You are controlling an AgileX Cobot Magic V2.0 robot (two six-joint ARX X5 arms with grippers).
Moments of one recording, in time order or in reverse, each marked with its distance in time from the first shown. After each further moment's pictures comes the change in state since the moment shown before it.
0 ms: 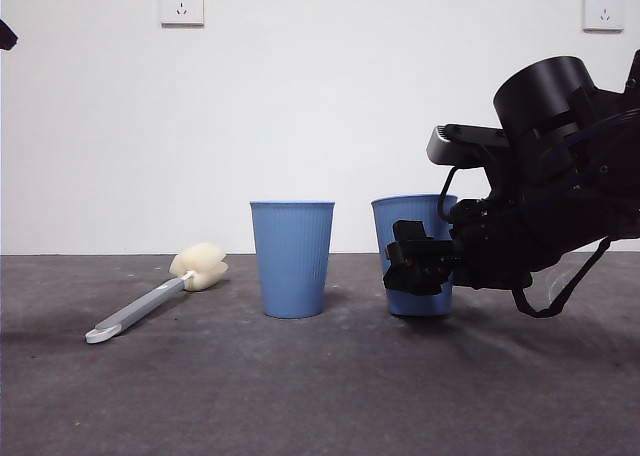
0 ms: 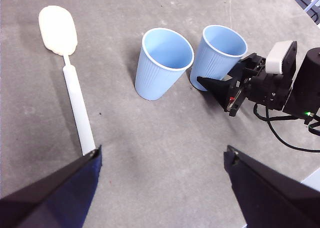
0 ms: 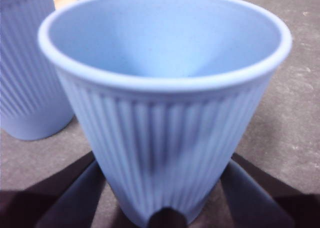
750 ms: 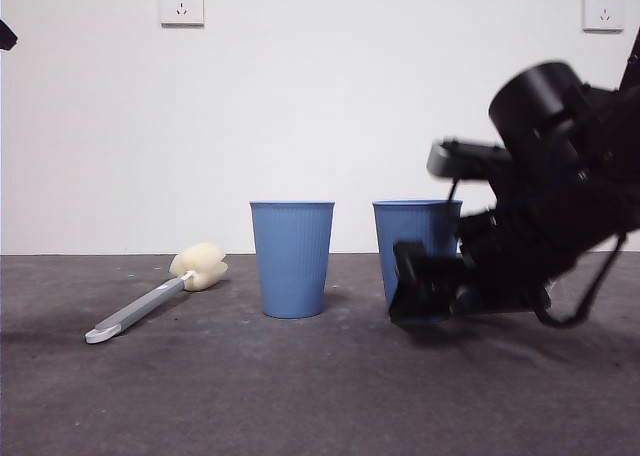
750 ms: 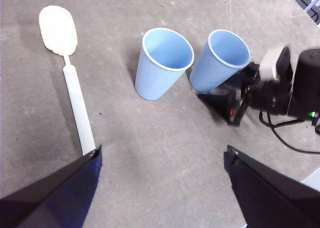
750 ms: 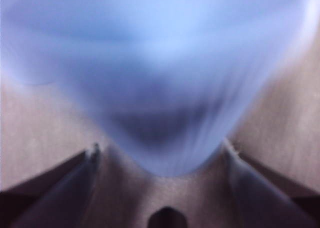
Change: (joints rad) left arm 0.000 0.000 0.000 0.000 0.000 0.000; right arm -0.001 -0.048 0.007 -0.224 -0.049 0.000
